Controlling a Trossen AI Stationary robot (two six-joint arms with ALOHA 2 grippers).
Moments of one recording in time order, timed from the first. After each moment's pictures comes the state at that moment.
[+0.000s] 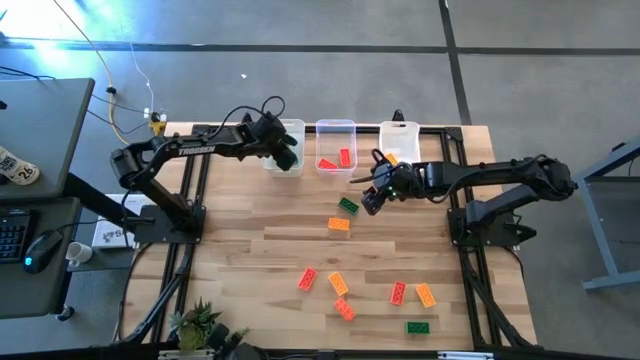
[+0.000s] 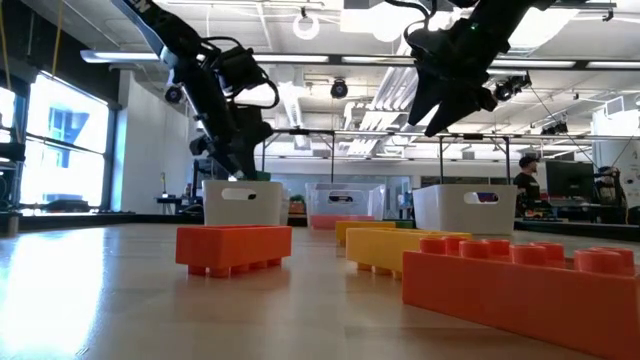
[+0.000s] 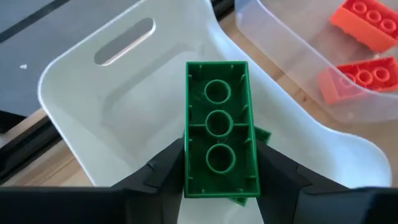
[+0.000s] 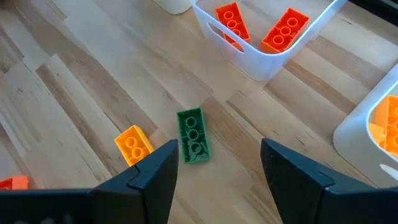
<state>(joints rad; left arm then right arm) 0.72 1.56 0.94 -0.32 -0.19 -0.19 -0.06 1.30 0.97 -0.61 0.28 0.65</state>
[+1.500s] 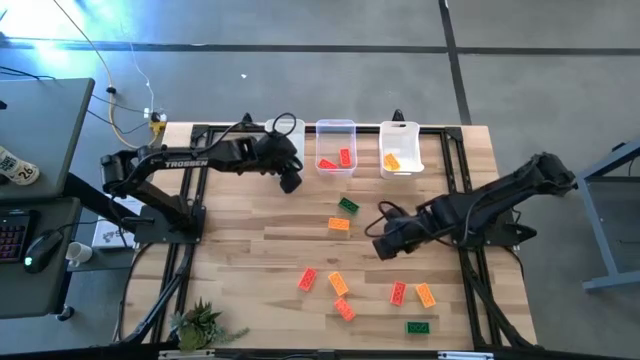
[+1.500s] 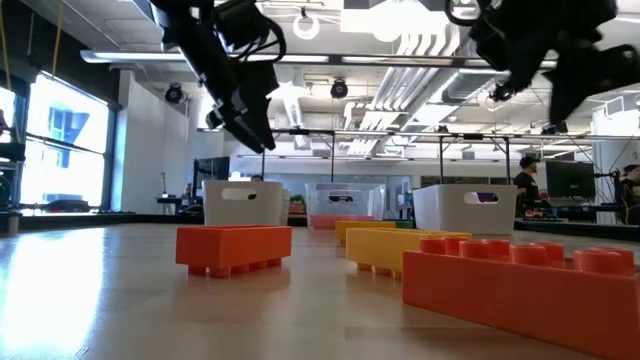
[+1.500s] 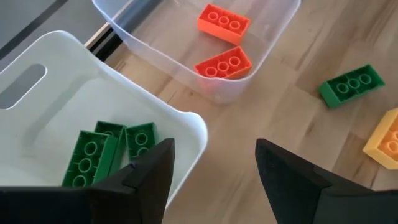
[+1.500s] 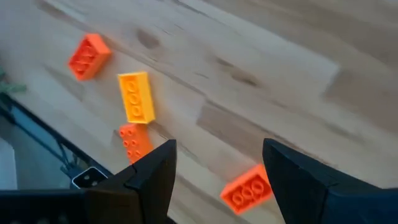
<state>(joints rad) 0.48 1.45 0.98 -0.41 -0.17 -0.15 0.34 1.30 0.97 -0.78 -0.04 1.49</state>
